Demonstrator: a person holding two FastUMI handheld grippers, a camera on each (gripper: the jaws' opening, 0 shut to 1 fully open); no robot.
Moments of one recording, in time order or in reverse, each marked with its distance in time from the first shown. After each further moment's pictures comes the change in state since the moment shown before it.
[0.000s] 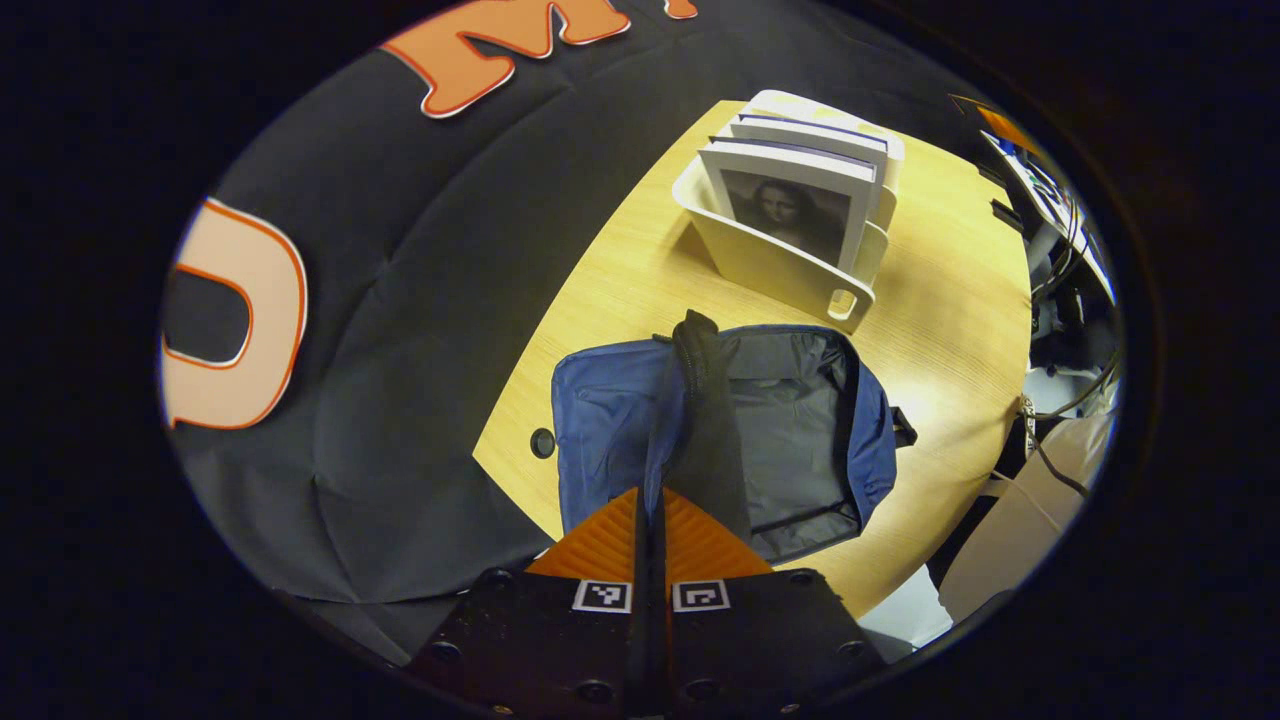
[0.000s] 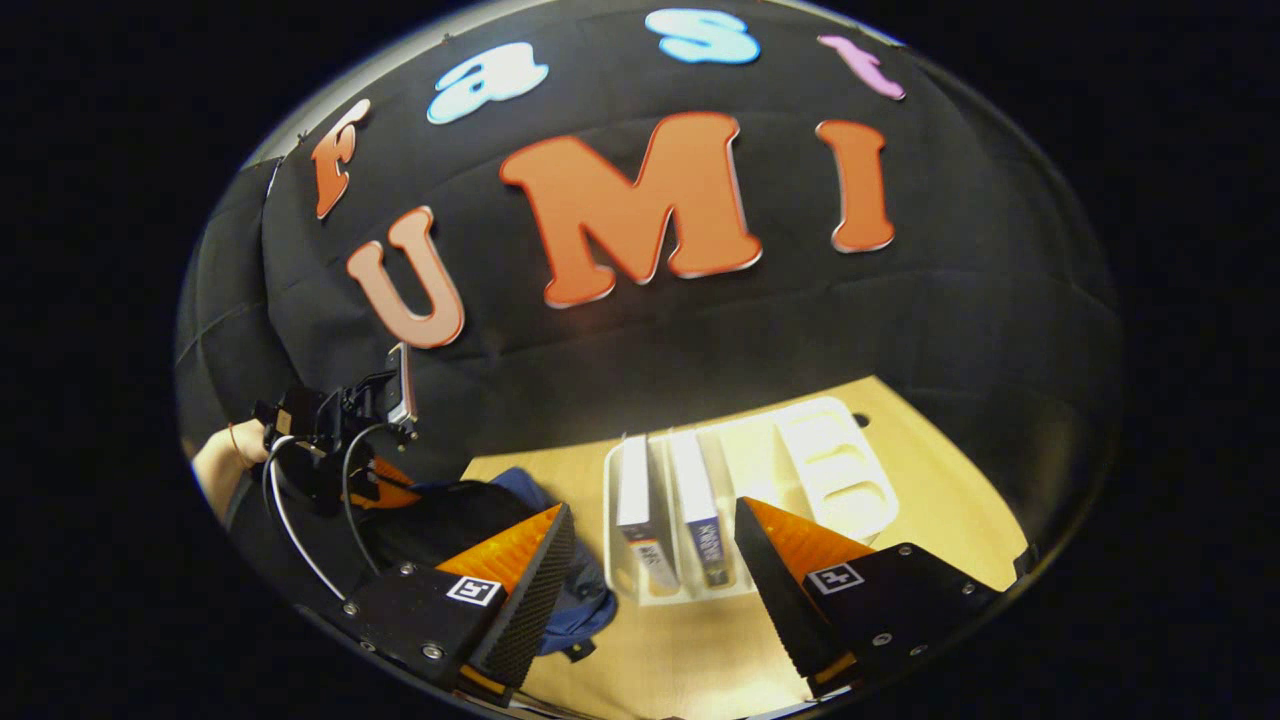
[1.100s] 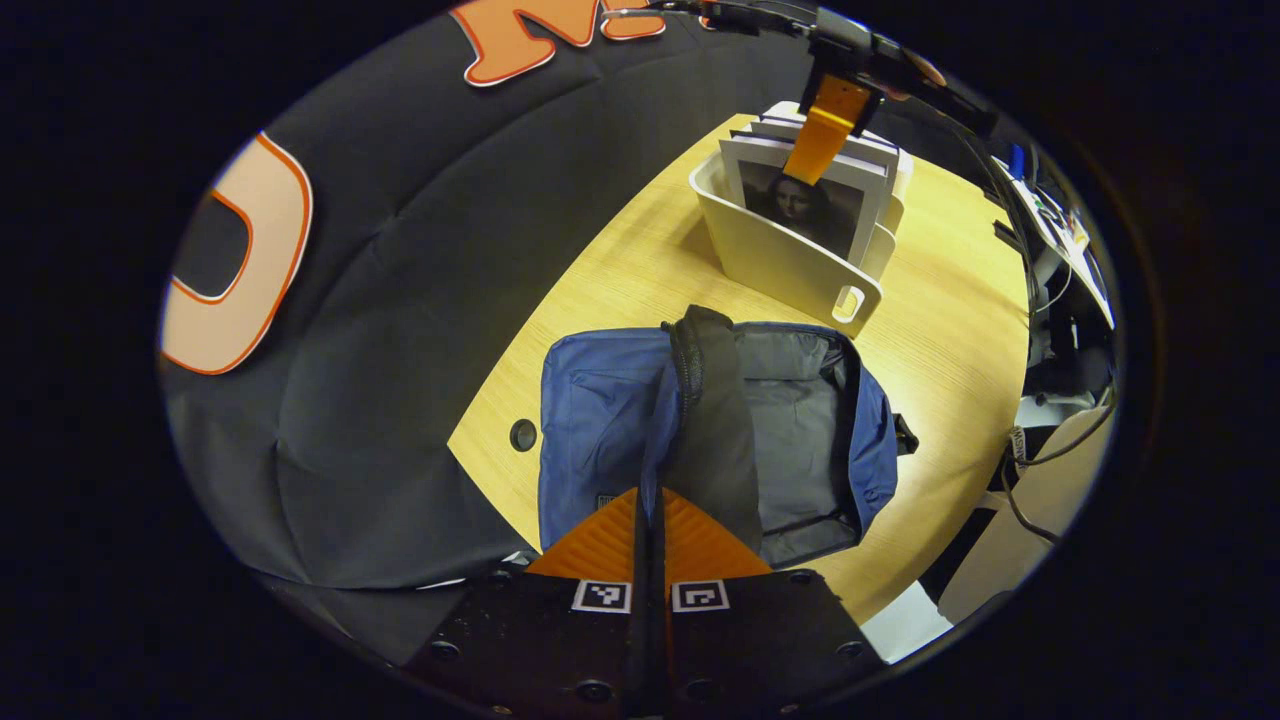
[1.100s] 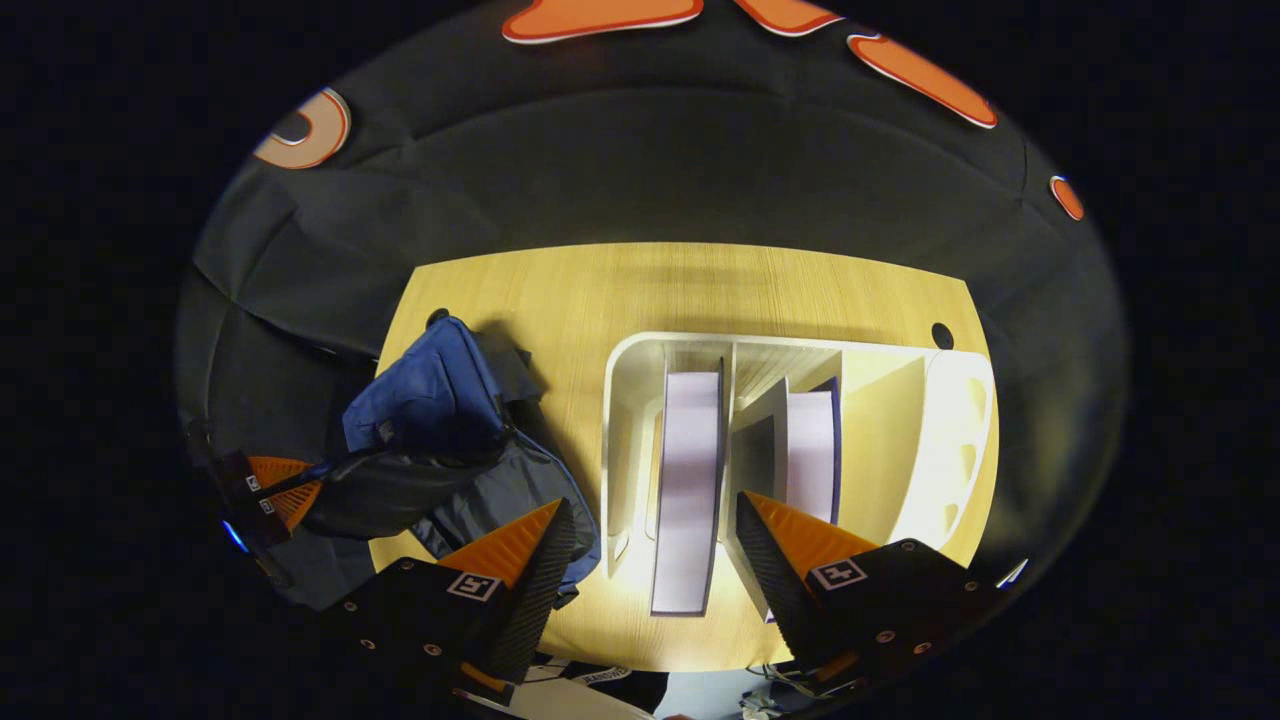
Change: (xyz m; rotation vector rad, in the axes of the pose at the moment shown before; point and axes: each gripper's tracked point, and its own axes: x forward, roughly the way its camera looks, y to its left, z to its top) left arm 0.018 -0.004 -0.026 -0.065 -0.070 -0.051; right arm 0.177 -0.001 -0.032 -0.171 0.698 -0.146
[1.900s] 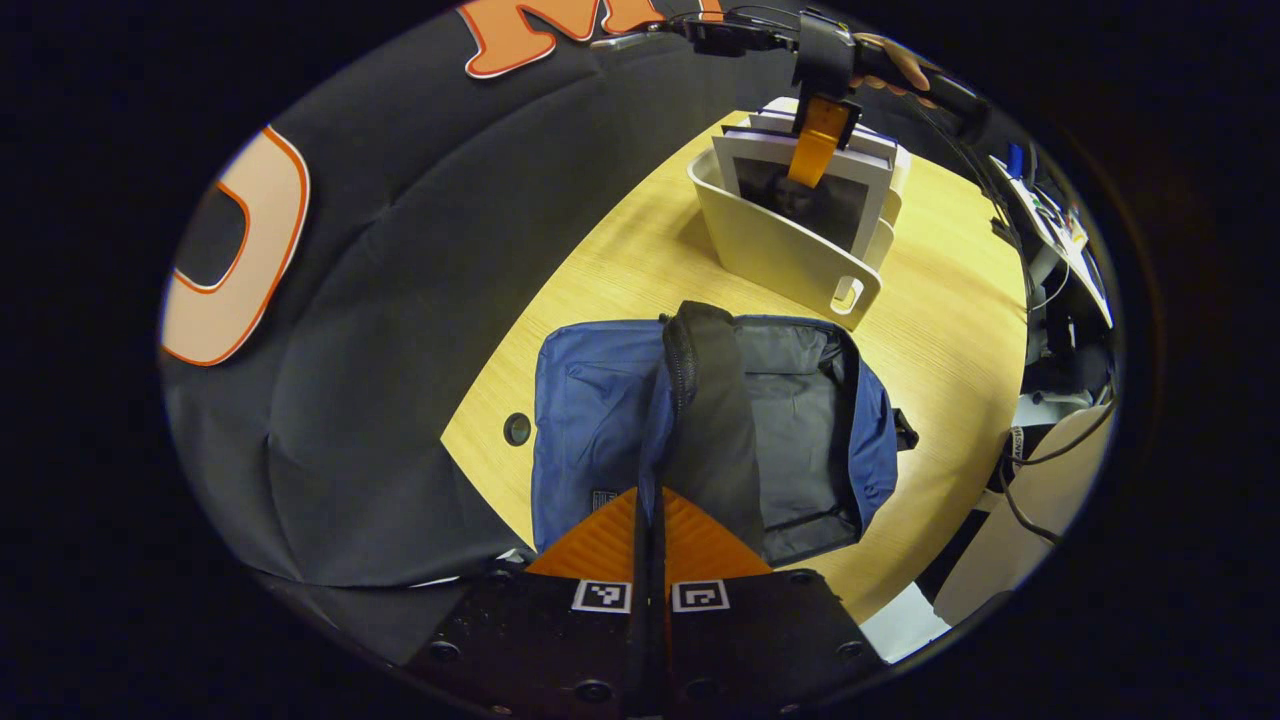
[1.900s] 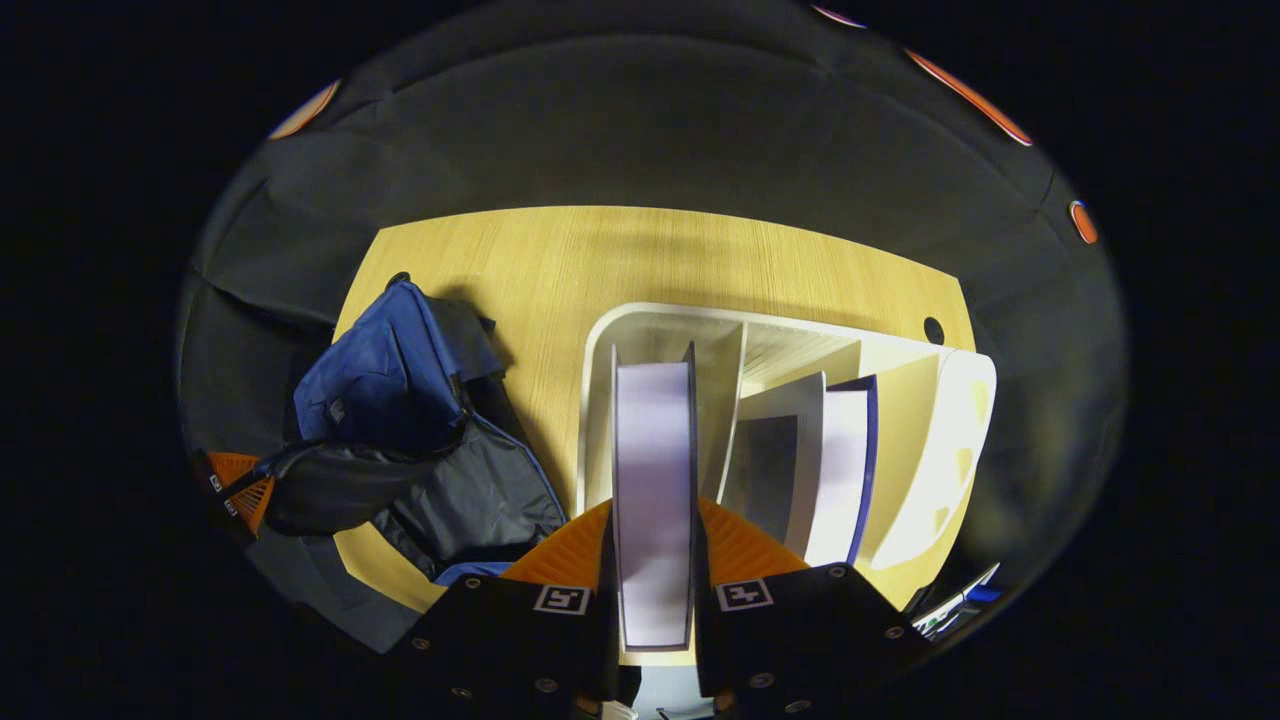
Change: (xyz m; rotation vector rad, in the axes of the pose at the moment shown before) left arm 0.010 -0.002 -0.009 -0.010 0.006 -0.017; right arm 0.015 0.004 -0.008 -0.045 0.062 -0.064
